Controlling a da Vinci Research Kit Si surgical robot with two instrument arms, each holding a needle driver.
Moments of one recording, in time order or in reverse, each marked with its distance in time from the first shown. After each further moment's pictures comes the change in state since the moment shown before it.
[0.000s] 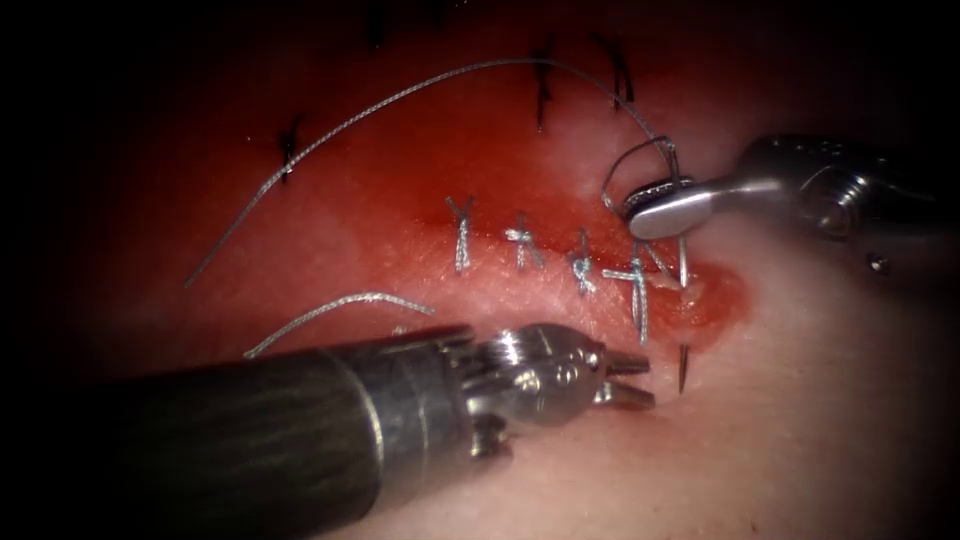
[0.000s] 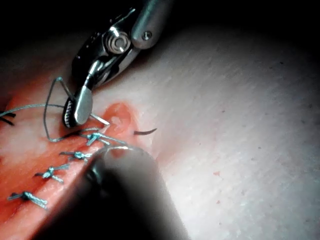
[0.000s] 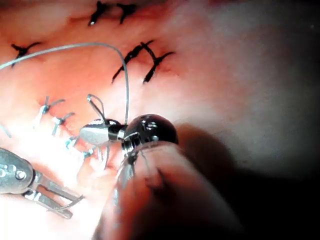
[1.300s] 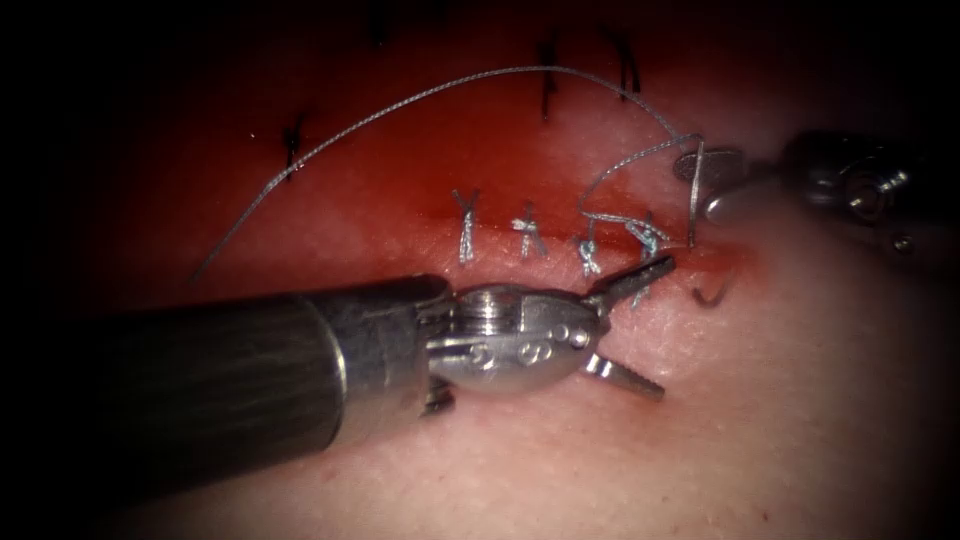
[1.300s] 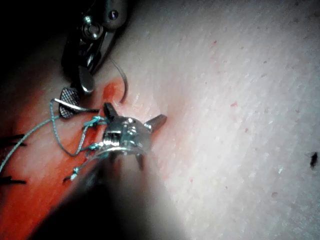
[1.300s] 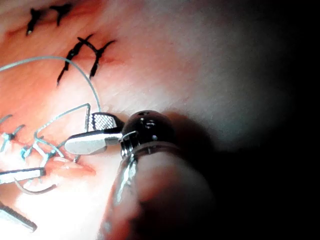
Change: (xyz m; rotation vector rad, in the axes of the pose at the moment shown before) right arm 0.002 0.007 -0.008 -0.113 0.287 -0.120; left arm 0.004 -0.003 0.000 0.071 0.398 0.515
